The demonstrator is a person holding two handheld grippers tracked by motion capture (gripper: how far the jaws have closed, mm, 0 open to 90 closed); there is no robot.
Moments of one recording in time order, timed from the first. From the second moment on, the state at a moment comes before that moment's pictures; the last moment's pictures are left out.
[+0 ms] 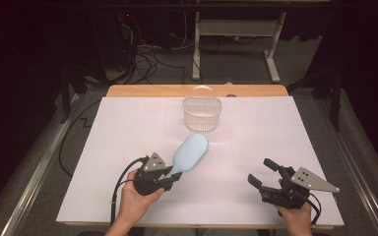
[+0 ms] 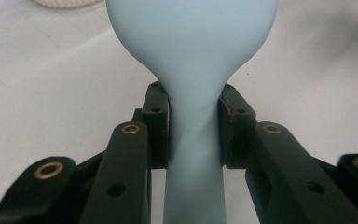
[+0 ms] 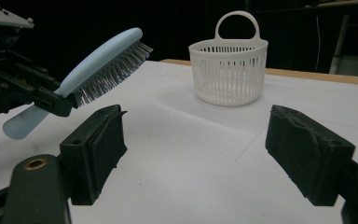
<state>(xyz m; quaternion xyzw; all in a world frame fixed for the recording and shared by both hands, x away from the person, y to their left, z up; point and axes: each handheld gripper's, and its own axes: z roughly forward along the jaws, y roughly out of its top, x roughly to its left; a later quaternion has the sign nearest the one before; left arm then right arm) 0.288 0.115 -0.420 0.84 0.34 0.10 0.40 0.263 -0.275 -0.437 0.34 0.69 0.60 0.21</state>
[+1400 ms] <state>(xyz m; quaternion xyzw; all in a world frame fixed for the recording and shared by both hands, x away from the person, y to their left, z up) 0.278 0.083 -0.418 0.86 0.30 0.10 0.41 0.280 -0.204 -0.445 0.30 0.73 0.59 0.14</state>
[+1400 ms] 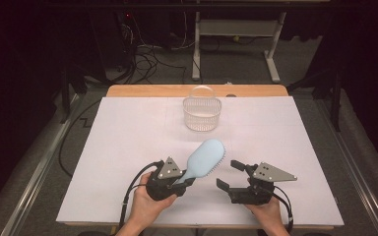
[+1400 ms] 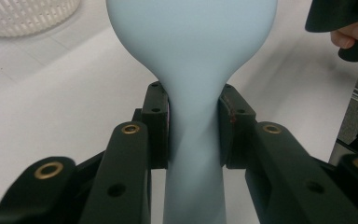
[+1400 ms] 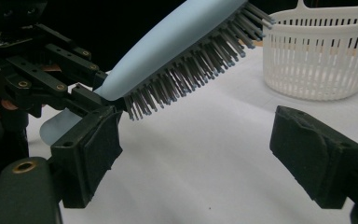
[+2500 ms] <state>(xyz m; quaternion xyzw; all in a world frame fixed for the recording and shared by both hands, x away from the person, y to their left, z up) 0.276 0.063 -0.422 0.87 0.28 0.10 0.40 0.295 -0.182 -0.446 0.32 0.73 0.60 0.08</state>
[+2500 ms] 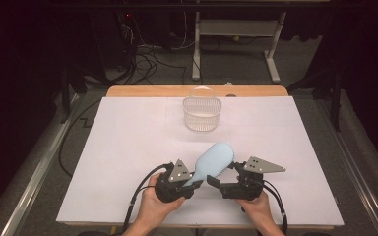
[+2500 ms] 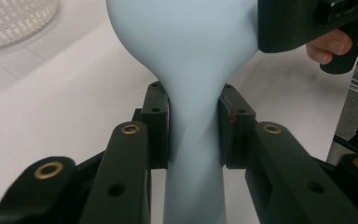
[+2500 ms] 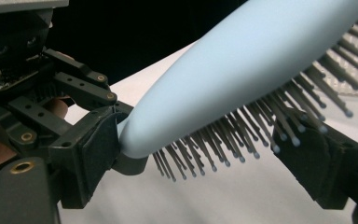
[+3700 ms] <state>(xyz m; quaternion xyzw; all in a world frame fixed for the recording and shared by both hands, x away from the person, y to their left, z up) 0.273 0.055 -0.416 0.87 0.27 0.09 0.41 0.305 -0.173 -0.435 0.33 0.73 0.60 0.02</state>
